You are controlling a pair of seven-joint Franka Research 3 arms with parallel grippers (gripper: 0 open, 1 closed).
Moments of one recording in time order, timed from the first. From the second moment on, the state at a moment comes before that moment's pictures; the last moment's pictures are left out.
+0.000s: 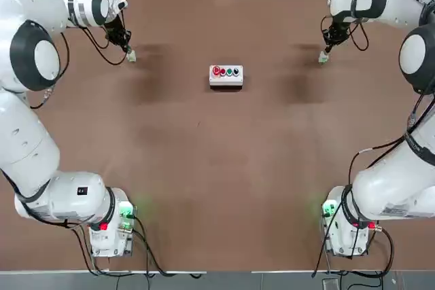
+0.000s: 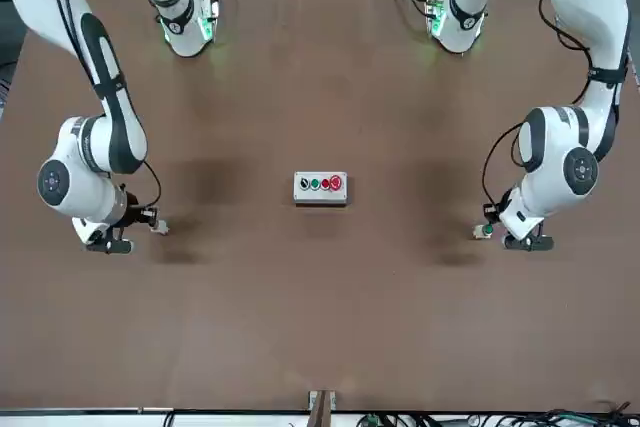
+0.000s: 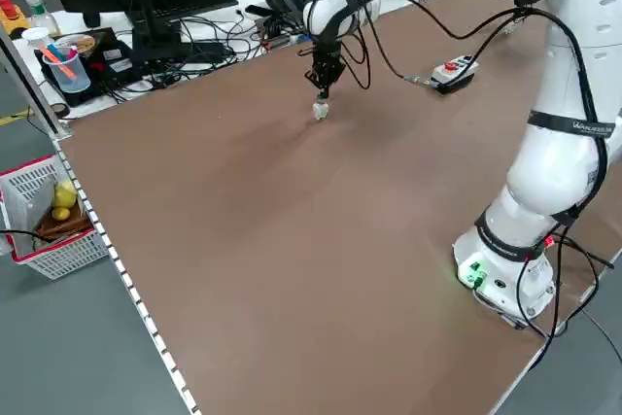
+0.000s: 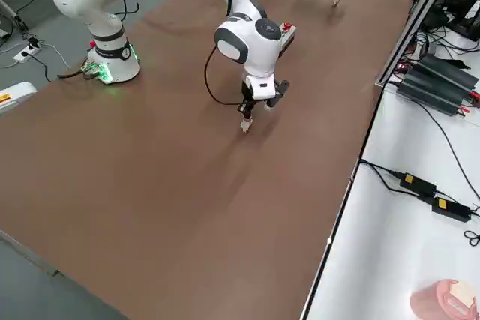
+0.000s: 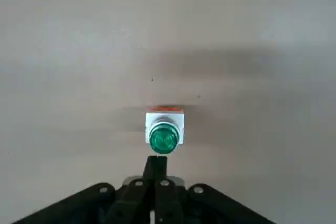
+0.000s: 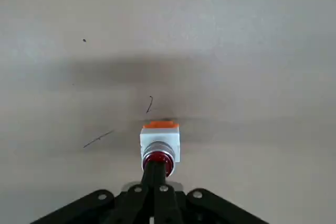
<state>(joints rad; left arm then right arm) 0.01 0.39 -0.03 -1.96 0.00 2.30 0.02 -0.05 0.42 0.02 -1.95 0.02 2.27 0.02</state>
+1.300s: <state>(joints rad) 0.02 0.23 -0.03 -1.55 0.00 1.81 0.00 -0.05 0.41 0.03 -1.67 0.02 1.90 0.02</state>
